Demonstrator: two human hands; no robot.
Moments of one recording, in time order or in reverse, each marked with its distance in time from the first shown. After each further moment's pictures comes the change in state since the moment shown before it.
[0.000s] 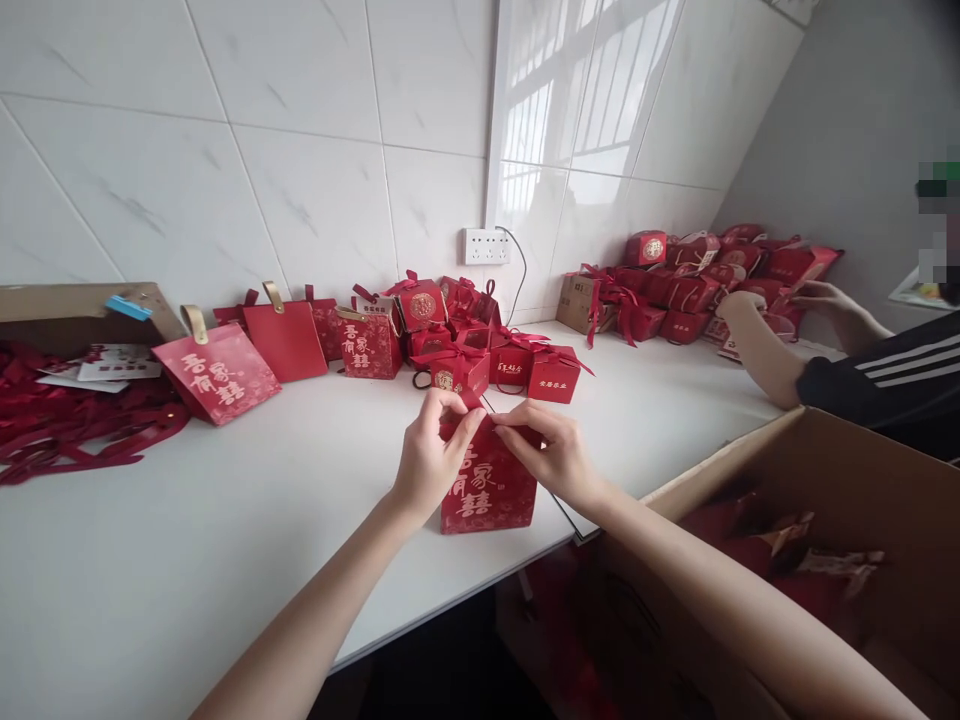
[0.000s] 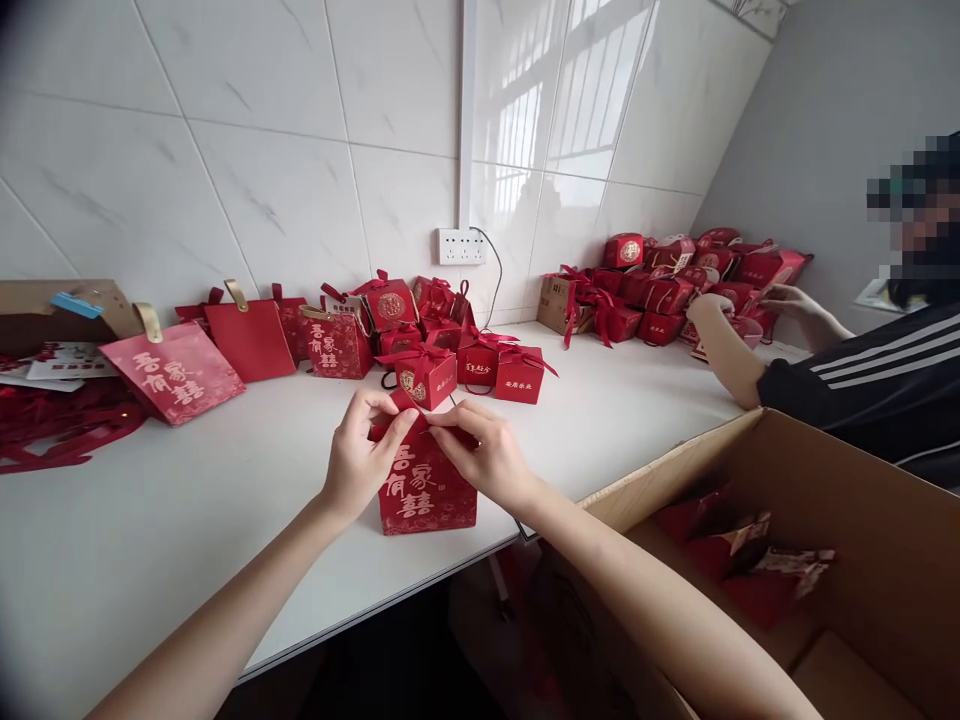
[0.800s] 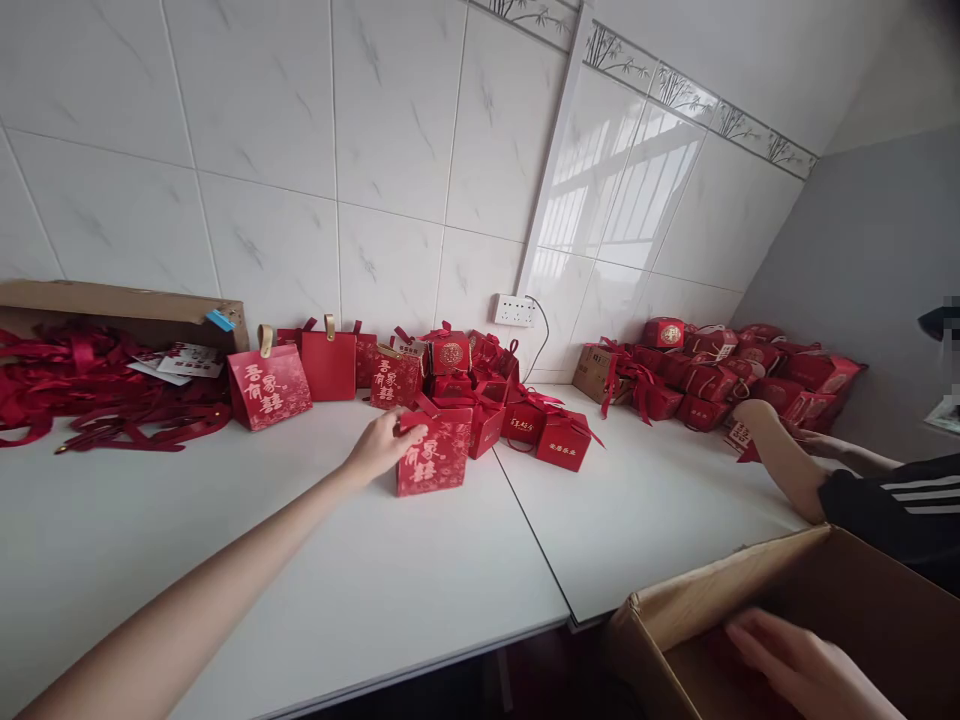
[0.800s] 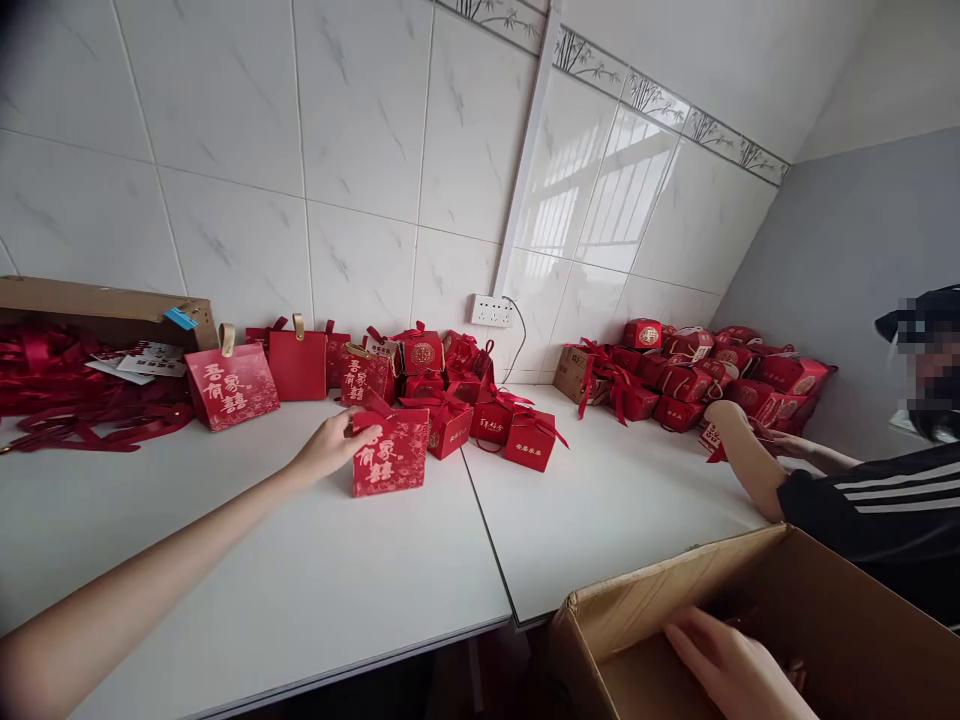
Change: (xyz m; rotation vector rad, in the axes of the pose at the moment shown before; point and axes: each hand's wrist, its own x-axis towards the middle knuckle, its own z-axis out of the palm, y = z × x) left_hand 0.038 -0.066 -0.071 0.185 -0.160 -0.472; right_hand -0.133 0.027 -0.189 -0.585 -0.266 0.810
